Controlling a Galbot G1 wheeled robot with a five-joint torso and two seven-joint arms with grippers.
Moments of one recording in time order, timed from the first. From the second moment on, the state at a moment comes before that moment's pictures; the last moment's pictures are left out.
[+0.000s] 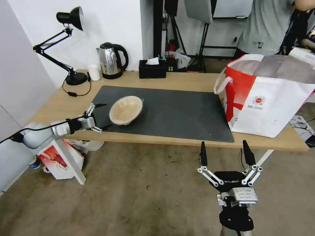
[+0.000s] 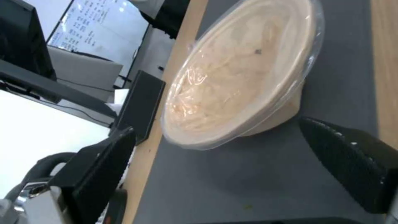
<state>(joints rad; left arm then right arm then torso) 0.59 -0.52 0.13 -1.38 -0.17 -0.58 0.46 -1.87 1.20 0.17 2.34 -0.41 0.55 0.62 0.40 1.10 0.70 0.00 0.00</state>
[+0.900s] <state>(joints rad) 0.49 -0.56 0.17 -1.37 -0.18 -0.58 0.51 -1.87 1.20 0.17 2.34 -0.41 0.55 0.62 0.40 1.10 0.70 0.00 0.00</state>
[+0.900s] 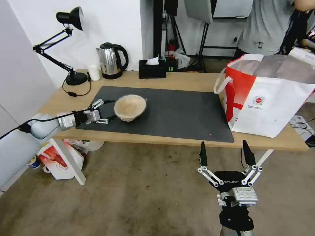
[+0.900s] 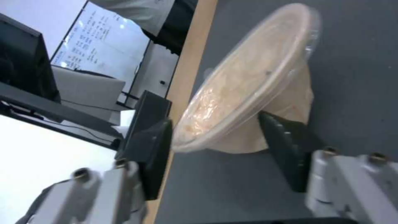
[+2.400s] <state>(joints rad) 0.73 -0.40 -0.03 -1.59 -0.29 -0.57 0.53 -1.87 1.20 0.17 2.34 -0.41 0.55 0.62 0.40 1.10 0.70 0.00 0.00</state>
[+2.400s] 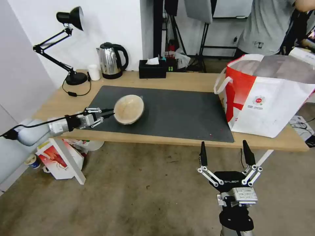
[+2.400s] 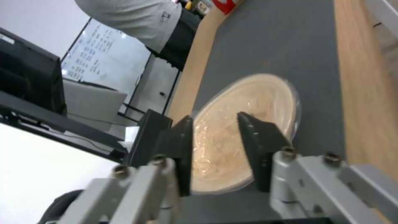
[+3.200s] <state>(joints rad) 0.82 -0.39 -0.08 -1.62 -0.29 -0.54 0.50 -1.87 1.20 0.17 2.34 -0.41 0.55 0.62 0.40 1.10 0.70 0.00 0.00</state>
